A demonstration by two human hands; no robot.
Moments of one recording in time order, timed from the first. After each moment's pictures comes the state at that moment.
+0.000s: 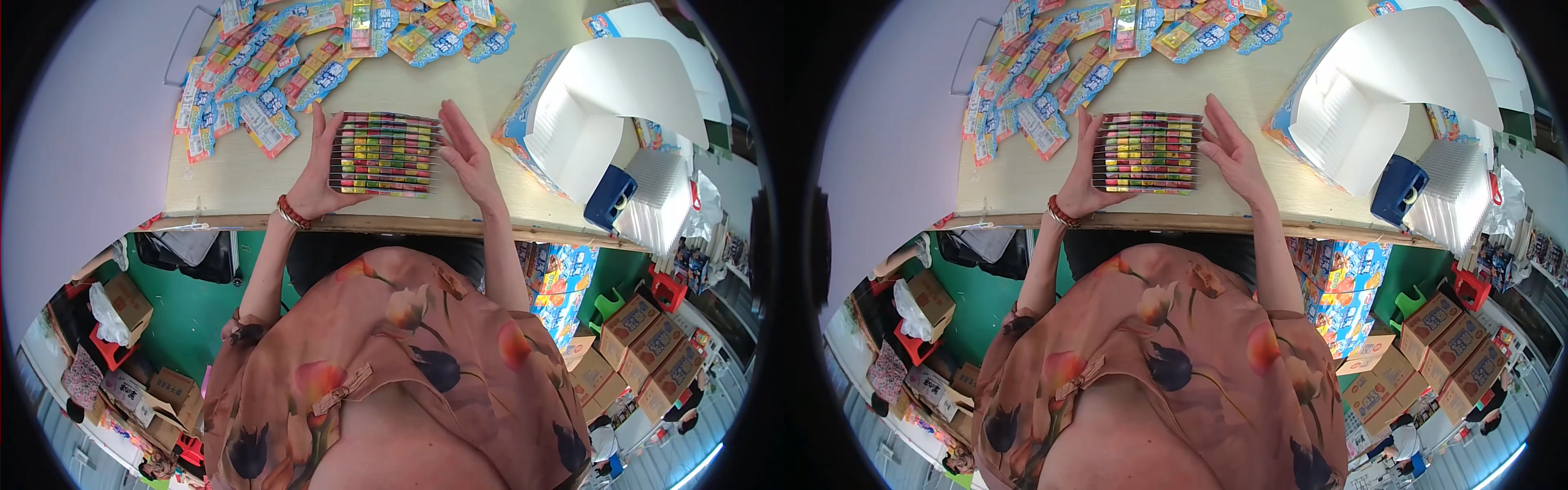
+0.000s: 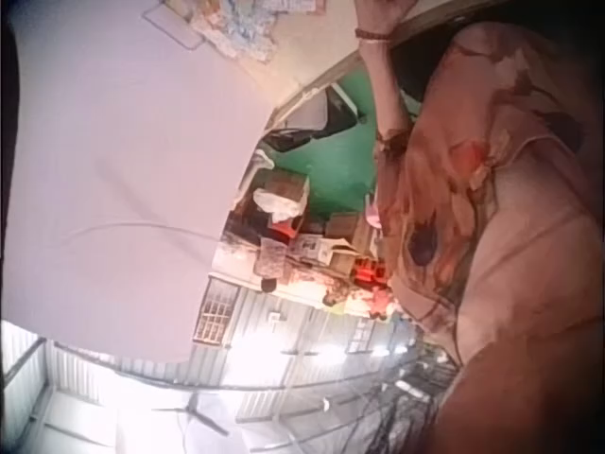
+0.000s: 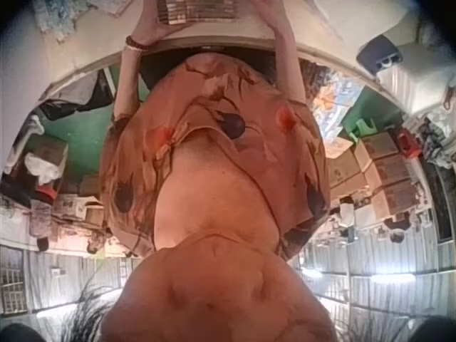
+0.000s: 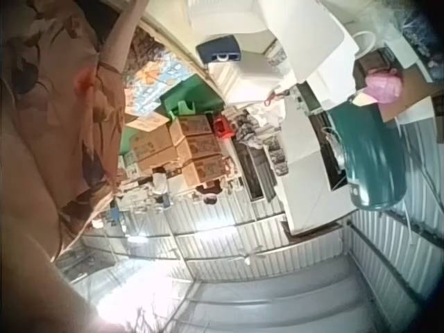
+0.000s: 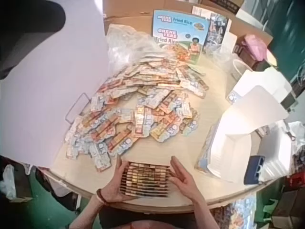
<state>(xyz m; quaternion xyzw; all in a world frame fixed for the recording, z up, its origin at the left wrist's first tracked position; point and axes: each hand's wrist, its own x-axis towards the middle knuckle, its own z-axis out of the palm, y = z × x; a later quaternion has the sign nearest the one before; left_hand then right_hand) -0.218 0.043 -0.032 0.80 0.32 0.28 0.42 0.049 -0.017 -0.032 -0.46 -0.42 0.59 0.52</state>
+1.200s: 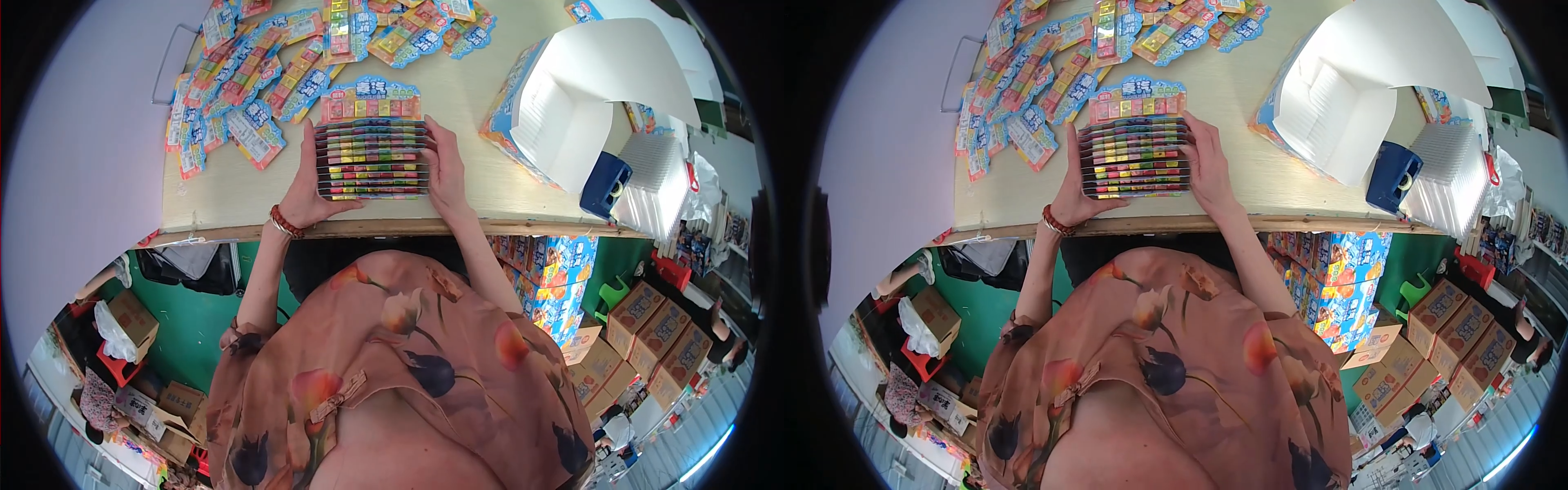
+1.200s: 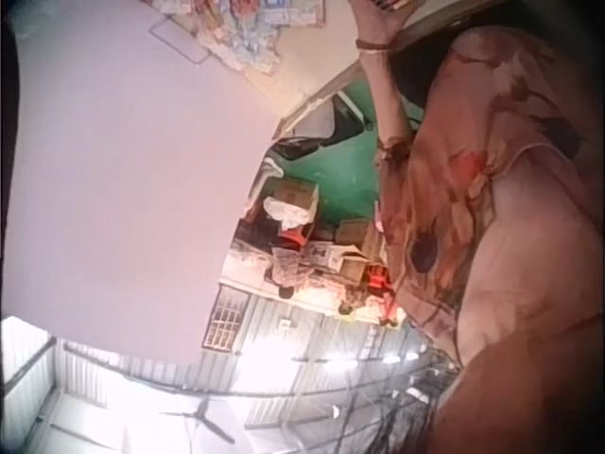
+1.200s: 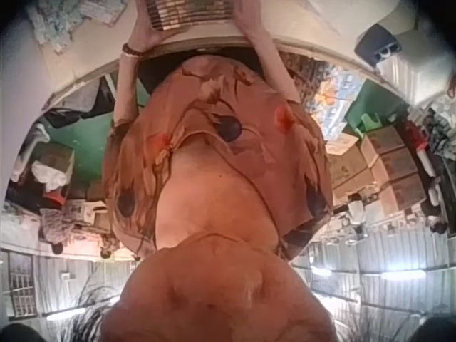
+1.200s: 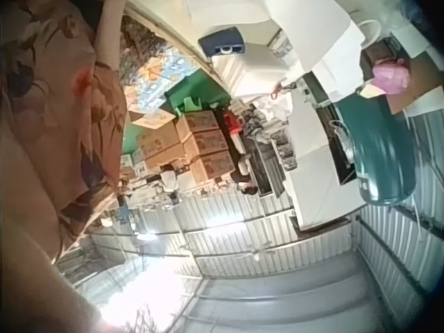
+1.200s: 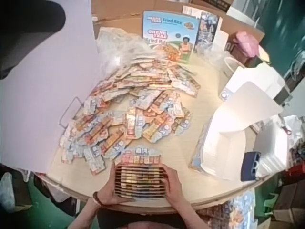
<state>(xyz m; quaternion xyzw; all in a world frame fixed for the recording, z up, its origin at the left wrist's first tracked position) -0.221 0.037 -0.043 0.73 0.32 0.26 0.54 0.018 -0.028 -0.042 -0.60 -0.57 0.29 0.49</state>
